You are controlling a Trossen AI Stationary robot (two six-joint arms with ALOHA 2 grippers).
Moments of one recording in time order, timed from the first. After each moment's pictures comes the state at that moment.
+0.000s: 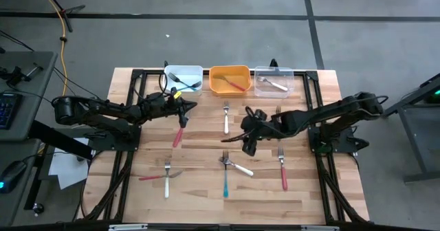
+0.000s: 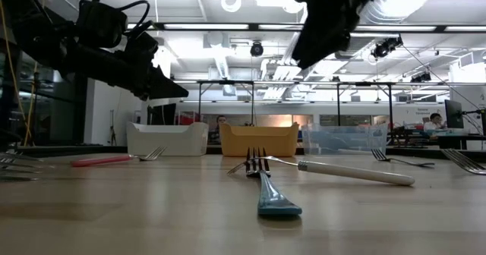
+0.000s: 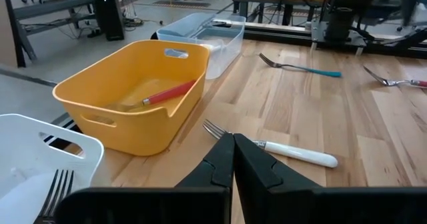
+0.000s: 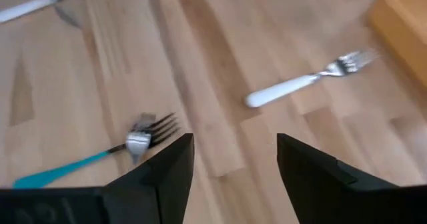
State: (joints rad) left arm 0.38 1.26 0.22 0.82 0.02 0.01; right arm 0.19 1.49 1.10 -0.53 0.28 0.45
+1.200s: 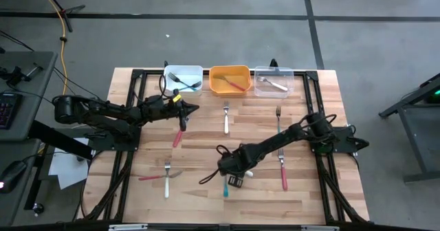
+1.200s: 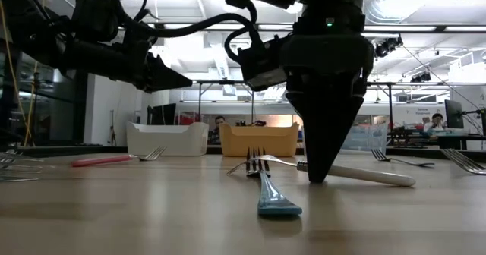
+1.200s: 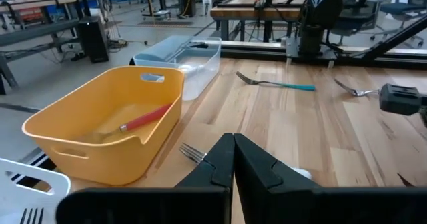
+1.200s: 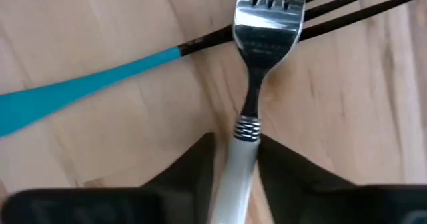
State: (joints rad) left arm 0.31 1.26 0.22 0.88 0.02 0.04; right arm 0.33 2.12 1.50 -0.80 0.02 0.64
